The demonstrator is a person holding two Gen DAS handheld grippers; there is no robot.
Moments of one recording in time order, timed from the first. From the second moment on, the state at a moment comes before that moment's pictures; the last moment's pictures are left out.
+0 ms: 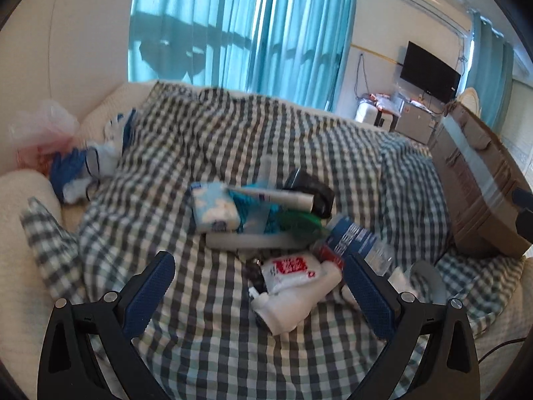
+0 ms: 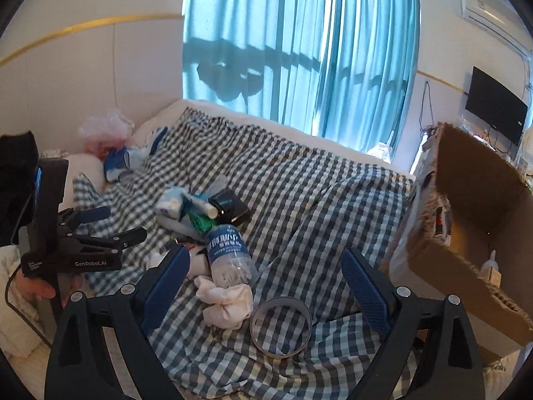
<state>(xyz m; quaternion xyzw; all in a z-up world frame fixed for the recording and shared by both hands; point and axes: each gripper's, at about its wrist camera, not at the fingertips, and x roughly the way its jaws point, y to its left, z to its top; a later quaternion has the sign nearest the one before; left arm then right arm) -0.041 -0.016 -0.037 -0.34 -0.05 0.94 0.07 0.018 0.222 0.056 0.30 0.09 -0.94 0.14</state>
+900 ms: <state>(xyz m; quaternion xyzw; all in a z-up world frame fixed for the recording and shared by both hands) -0.065 0.018 -0.116 -0.42 0.02 0.90 0.10 -0.048 0.174 -0.076 0.44 0.18 -0.86 0.21</state>
